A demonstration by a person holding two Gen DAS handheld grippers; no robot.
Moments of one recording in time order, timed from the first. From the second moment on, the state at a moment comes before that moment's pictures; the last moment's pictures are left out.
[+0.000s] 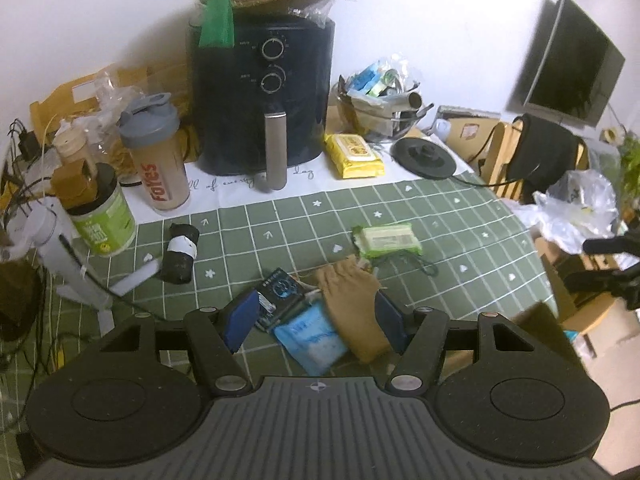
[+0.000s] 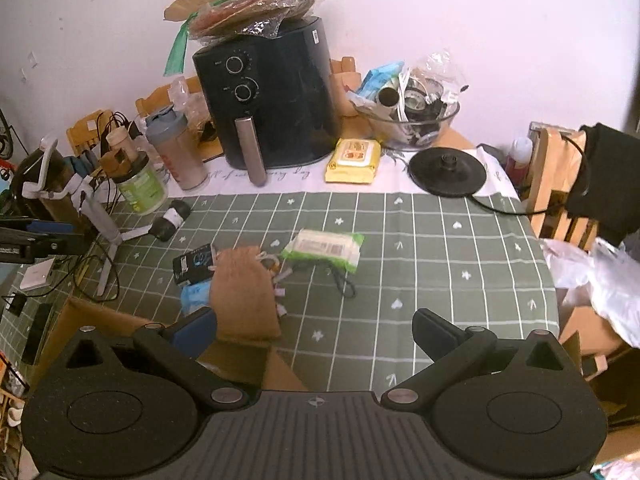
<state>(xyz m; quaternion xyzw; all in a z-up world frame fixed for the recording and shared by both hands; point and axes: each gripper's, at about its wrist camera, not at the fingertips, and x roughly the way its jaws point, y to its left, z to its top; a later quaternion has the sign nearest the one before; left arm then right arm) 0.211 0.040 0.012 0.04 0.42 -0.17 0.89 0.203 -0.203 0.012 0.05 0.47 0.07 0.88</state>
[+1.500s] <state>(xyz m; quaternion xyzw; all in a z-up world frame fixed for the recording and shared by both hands) 0.361 0.022 -0.151 0.16 0.57 -0.22 0.78 0.184 -0.229 -0.007 0.12 0.52 -0.06 0.85</state>
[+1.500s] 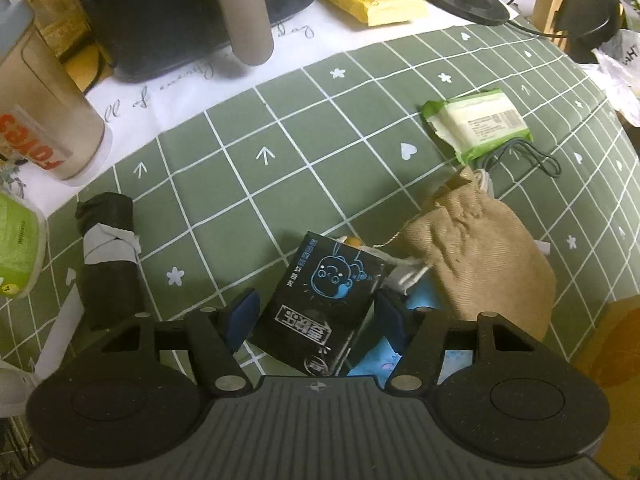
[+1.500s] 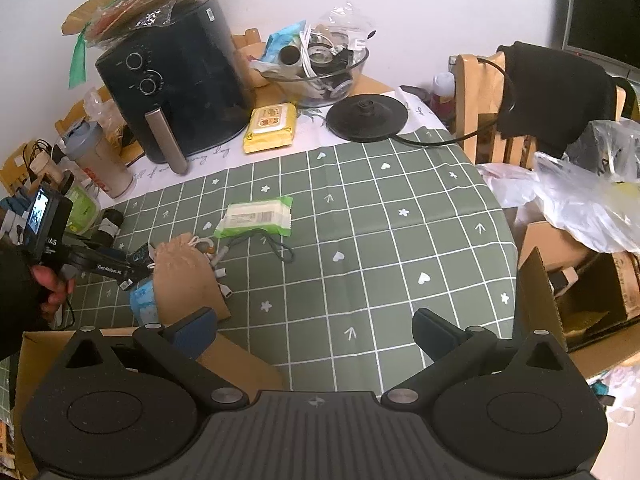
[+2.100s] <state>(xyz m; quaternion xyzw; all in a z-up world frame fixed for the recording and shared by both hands) 0.354 0.038 -0.153 0.12 0.58 -0.21 0.78 0.186 -0.228 -0.006 0.11 0.52 -0.05 0.85</state>
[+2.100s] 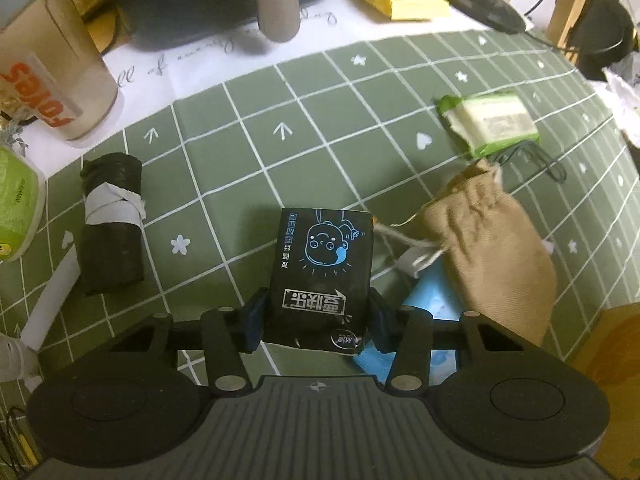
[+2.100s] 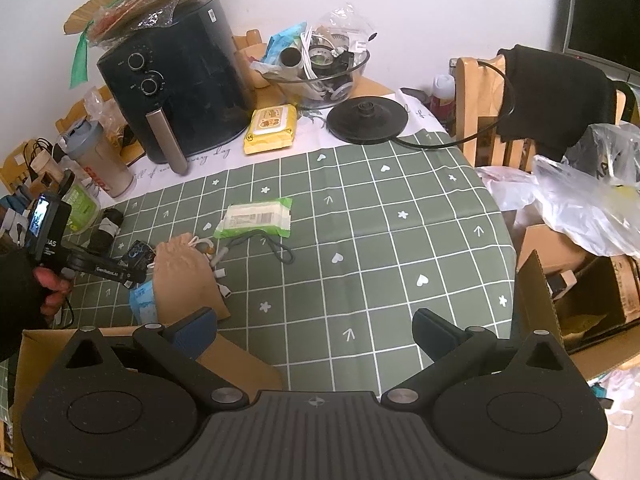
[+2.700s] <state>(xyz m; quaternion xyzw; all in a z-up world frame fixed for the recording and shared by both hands) 0.304 0.041 -0.071 0.07 0.50 -0.21 0.84 0.228 -0.223 -0.016 0.04 0.50 0.01 0.86</state>
